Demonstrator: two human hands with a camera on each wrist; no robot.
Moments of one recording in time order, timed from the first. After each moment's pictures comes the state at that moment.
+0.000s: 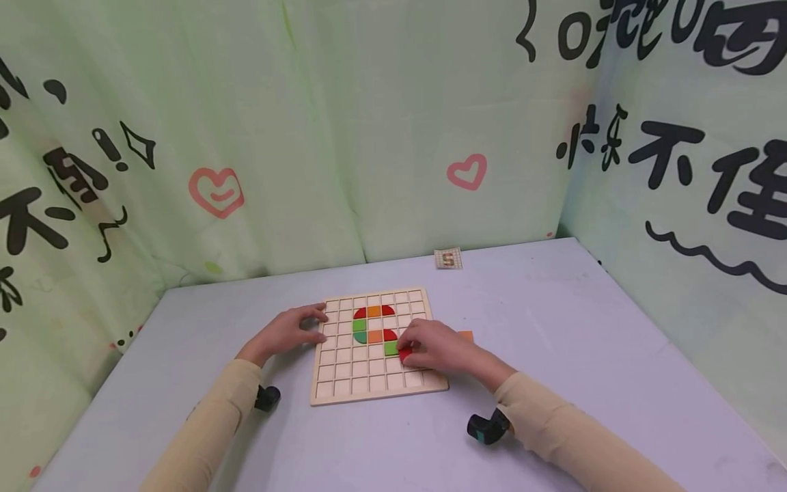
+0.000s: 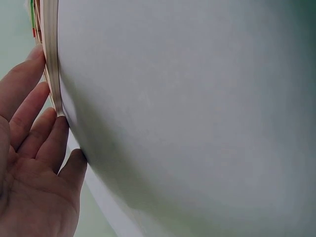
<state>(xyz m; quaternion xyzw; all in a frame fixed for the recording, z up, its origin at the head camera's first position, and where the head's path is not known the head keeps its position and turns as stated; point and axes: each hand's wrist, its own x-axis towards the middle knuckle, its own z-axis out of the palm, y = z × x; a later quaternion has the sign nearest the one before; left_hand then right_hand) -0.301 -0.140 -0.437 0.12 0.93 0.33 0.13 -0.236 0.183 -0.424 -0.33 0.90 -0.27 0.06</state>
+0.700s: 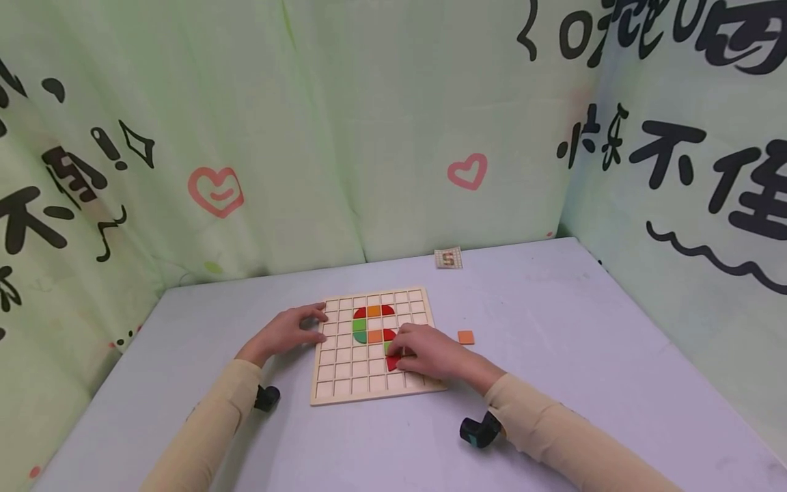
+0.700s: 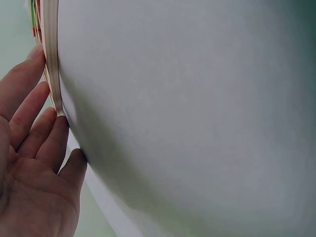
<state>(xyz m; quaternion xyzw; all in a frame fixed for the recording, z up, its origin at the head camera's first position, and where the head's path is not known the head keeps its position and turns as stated) -0.300 -0.140 -0.436 0.12 0.93 0.33 0.13 -0.234 0.167 -0.430 -0.36 0.90 -0.23 0.05</state>
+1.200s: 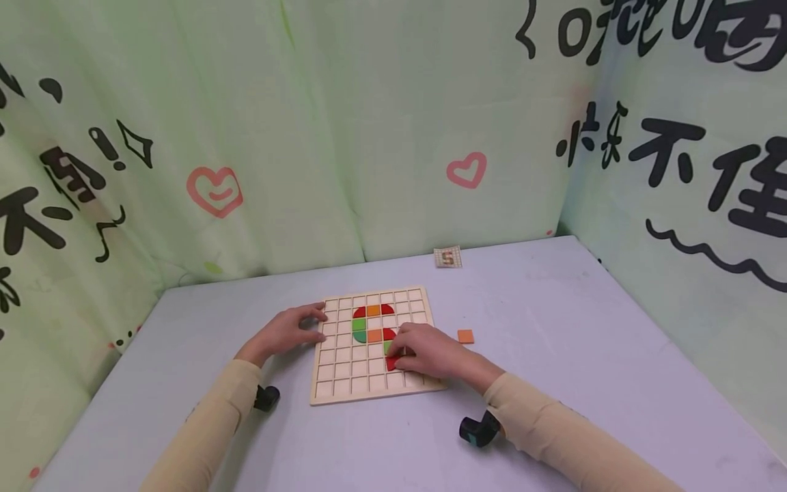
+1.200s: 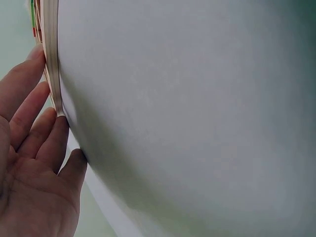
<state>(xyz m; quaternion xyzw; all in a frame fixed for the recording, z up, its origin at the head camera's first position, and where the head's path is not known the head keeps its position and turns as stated) -0.303 -0.140 -0.438 0.12 0.93 0.33 0.14 -0.234 0.167 -0.431 -0.35 0.90 -0.24 0.05</state>
